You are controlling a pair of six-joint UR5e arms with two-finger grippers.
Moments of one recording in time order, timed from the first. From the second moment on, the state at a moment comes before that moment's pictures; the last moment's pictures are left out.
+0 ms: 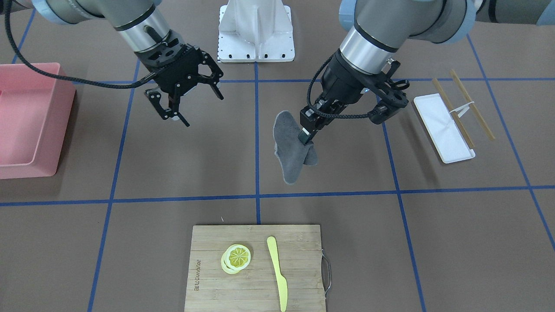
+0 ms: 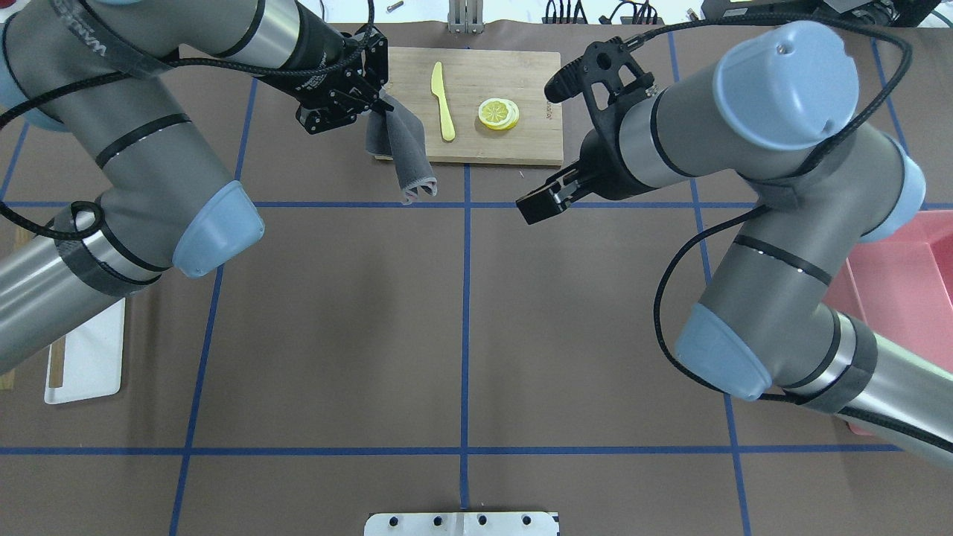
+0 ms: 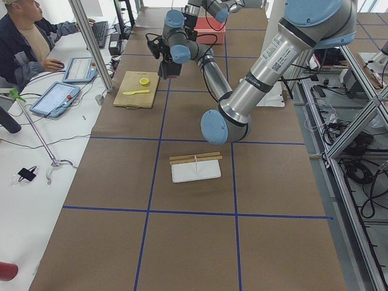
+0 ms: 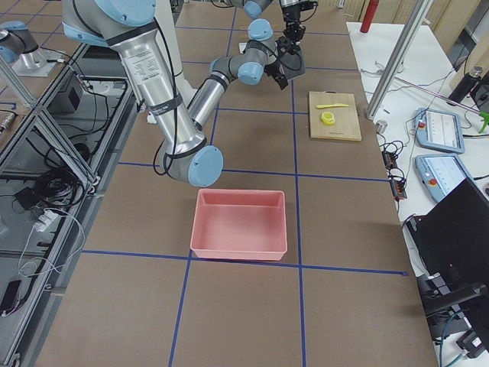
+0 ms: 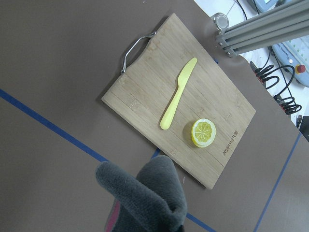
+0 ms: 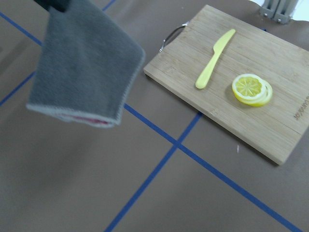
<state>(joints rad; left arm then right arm) -0.84 -2.30 -1.76 -1.84 -2.06 -1.90 0.68 -1.03 1.96 -1.31 1.91 0.60</state>
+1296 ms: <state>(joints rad) -0.73 -2.31 -1.83 -1.80 -2.01 -2.07 0.41 -0.98 1.97 -1.25 1.45 0.64</state>
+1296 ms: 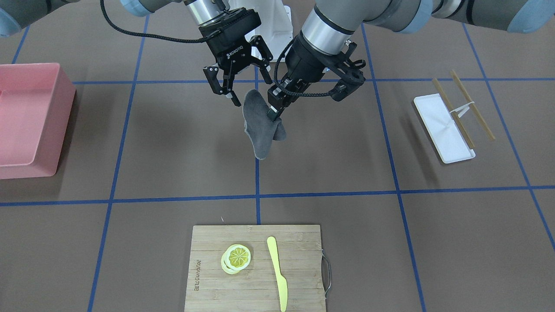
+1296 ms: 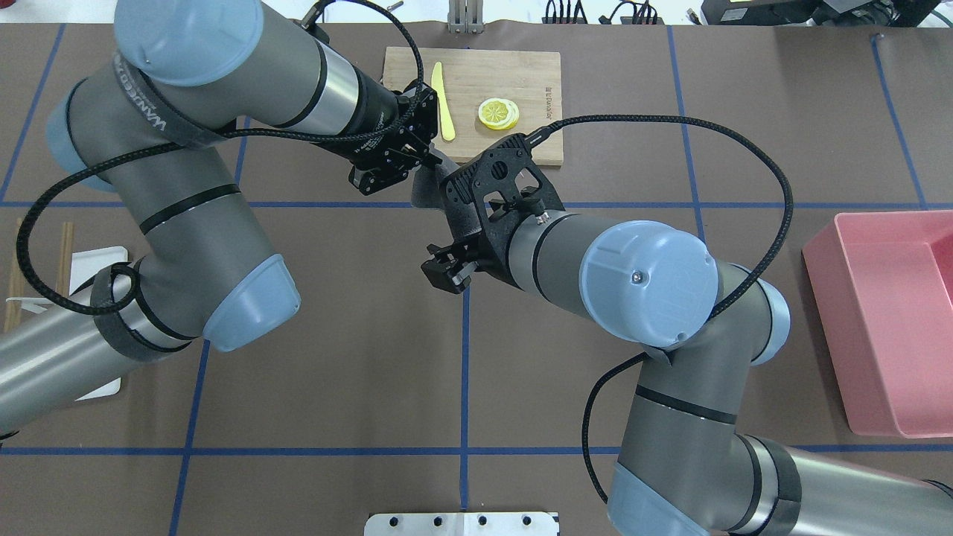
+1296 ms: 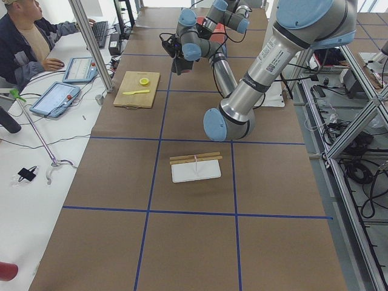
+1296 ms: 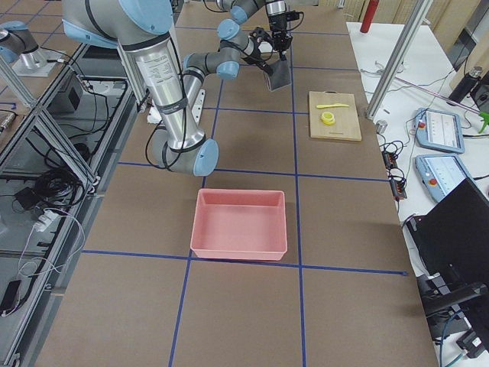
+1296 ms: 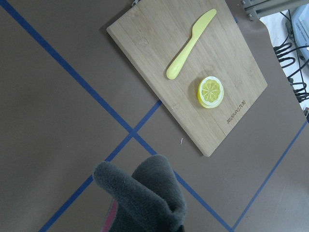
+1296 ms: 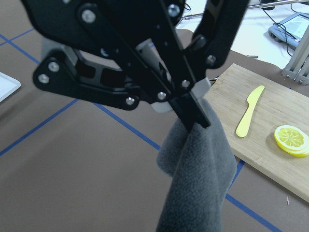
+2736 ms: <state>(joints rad) -0.74 -2.24 -1.90 -1.78 -2.05 -2.07 0.38 -1.03 1.95 -1.11 1.47 0.90</state>
